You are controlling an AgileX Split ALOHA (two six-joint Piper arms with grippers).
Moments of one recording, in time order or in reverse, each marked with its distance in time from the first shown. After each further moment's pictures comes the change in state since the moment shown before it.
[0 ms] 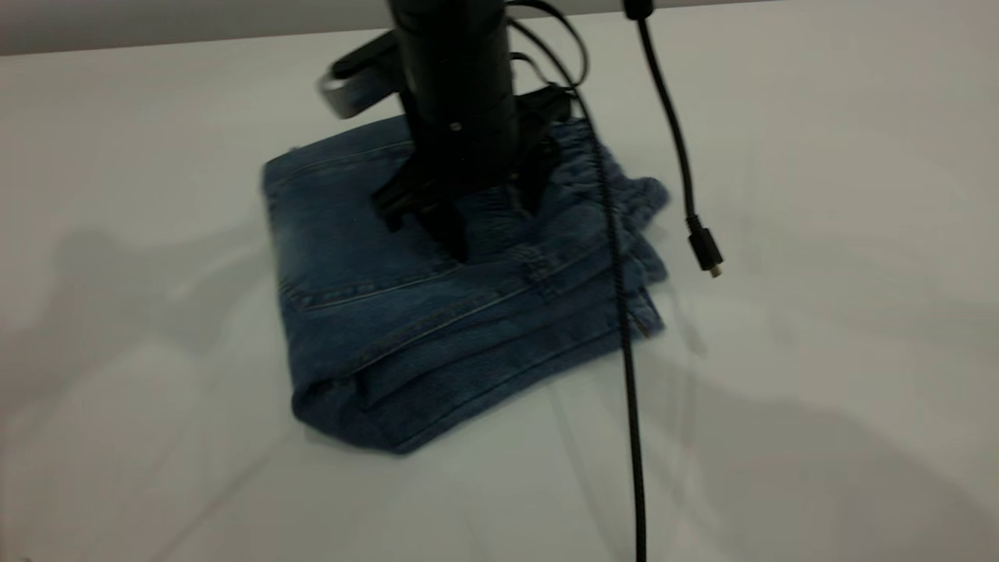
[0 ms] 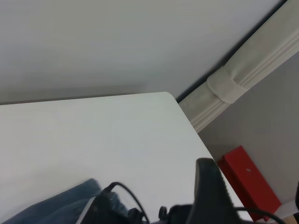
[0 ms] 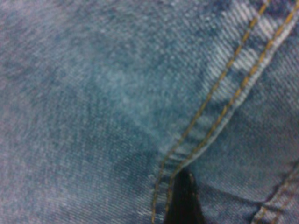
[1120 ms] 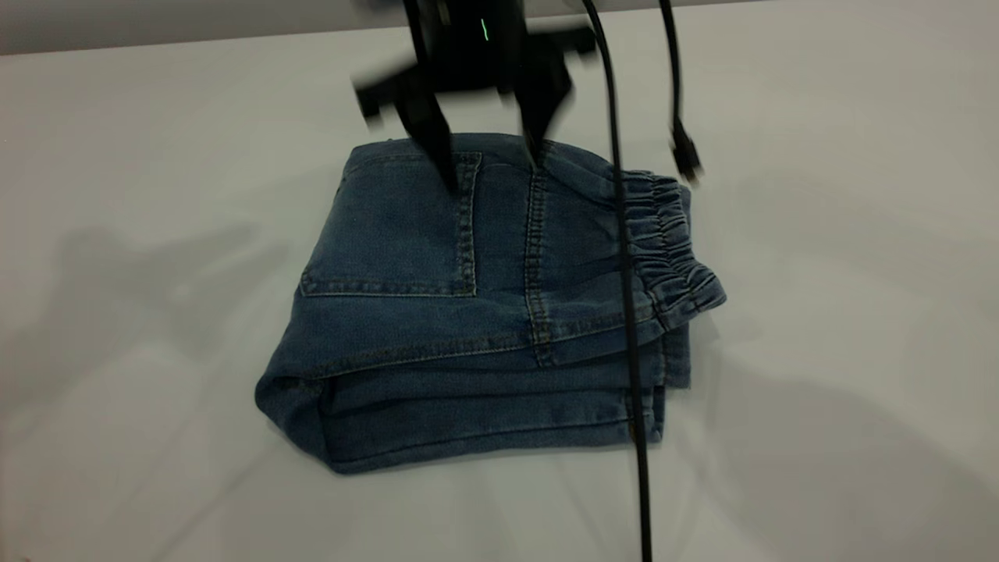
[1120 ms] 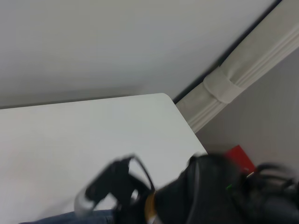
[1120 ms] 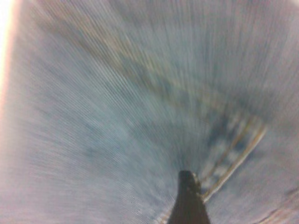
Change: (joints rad) left arm 0.000 -0.001 0.000 -0.015 0.019 0.025; right arm -0.044 -0.021 -0.308 0.131 0.272 0.046
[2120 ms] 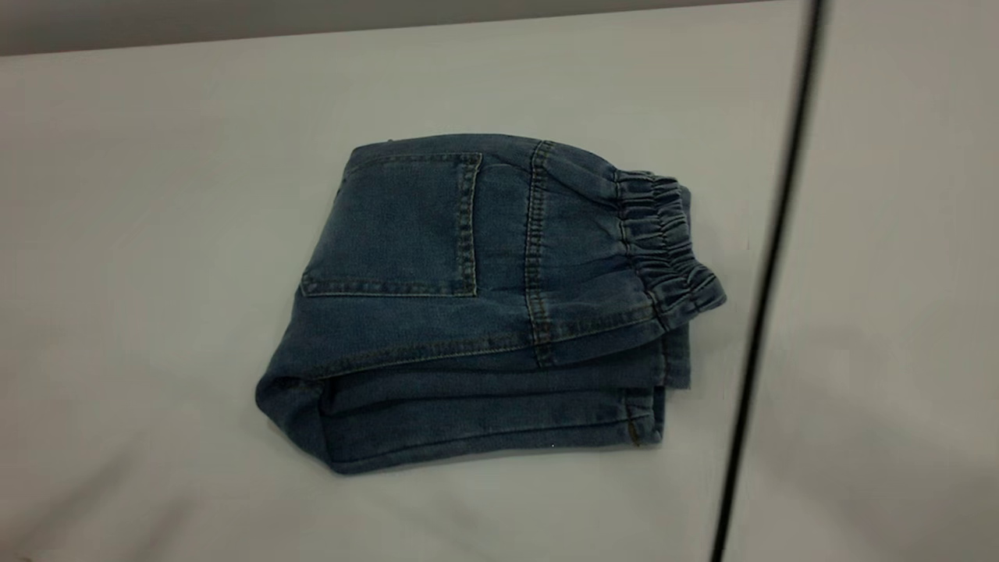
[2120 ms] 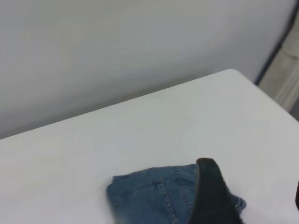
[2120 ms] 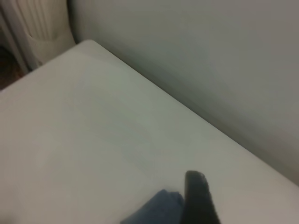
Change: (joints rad) left arm 0.000 -0.649 -0.001 0.563 0.113 -0.363; right arm -0.001 -0.945 0.073 0.113 -0.001 -0.409
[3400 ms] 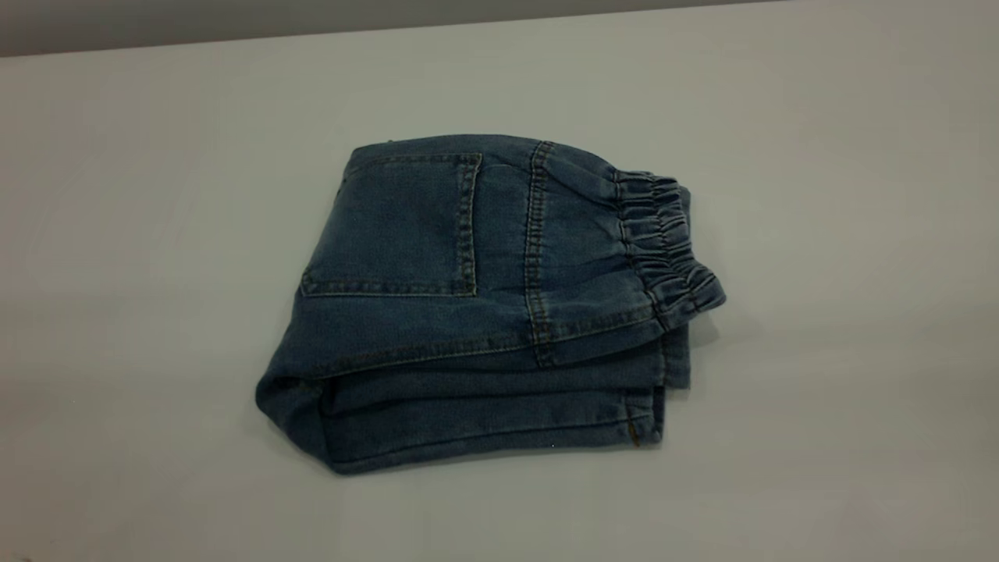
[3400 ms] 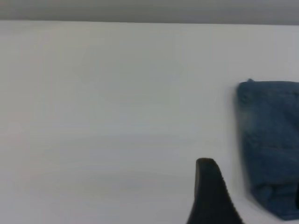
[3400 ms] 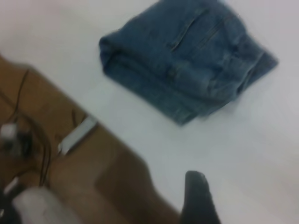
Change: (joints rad) left arm 0.000 -0.671 0.596 0.549 -0.029 -0.407; right arm 0.000 -1.441 1.623 0.026 -0.109 0.066
